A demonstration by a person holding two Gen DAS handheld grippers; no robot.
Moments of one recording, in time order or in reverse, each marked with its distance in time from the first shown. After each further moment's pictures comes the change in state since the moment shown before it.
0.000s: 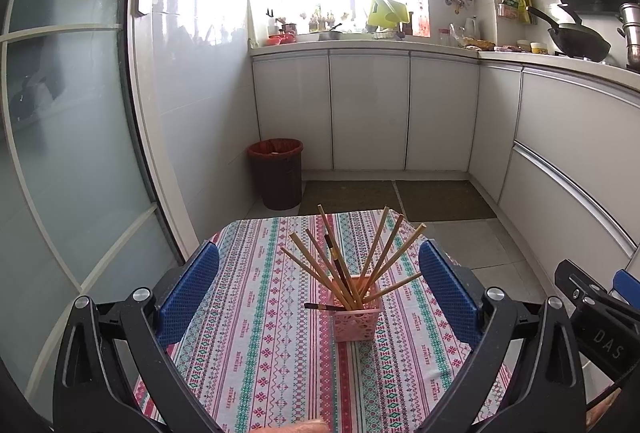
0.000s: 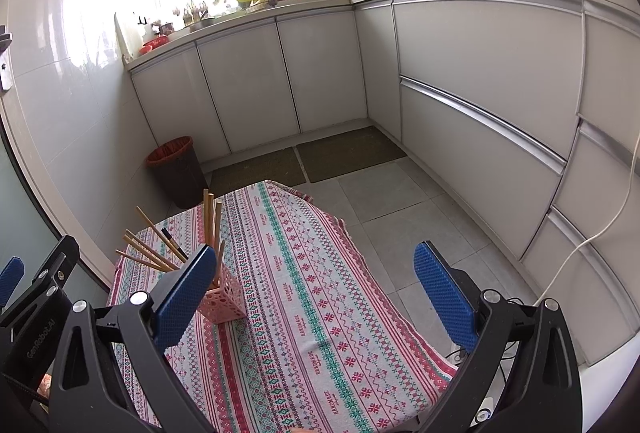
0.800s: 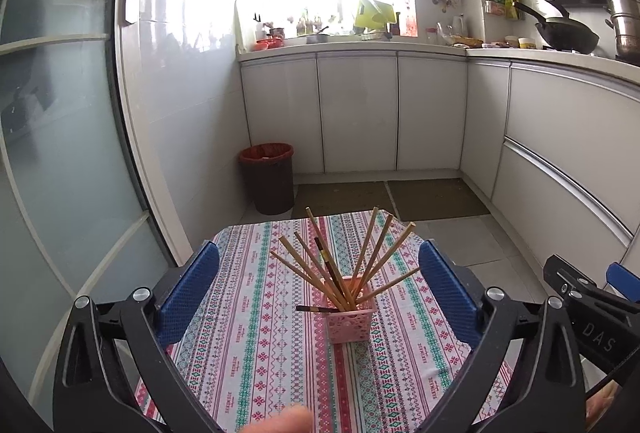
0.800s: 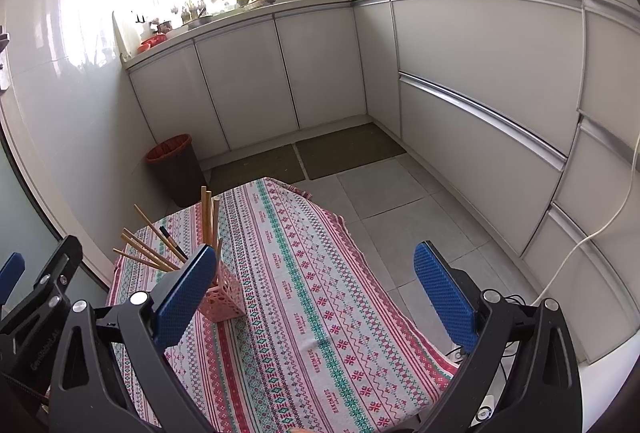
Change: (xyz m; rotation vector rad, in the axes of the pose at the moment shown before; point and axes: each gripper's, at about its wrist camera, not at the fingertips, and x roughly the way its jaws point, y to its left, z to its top) left arm -0.003 -0.011 0.001 0.032 -0.010 -0.026; right arm 0.004 -0.001 0.000 0.009 0.012 -0.006
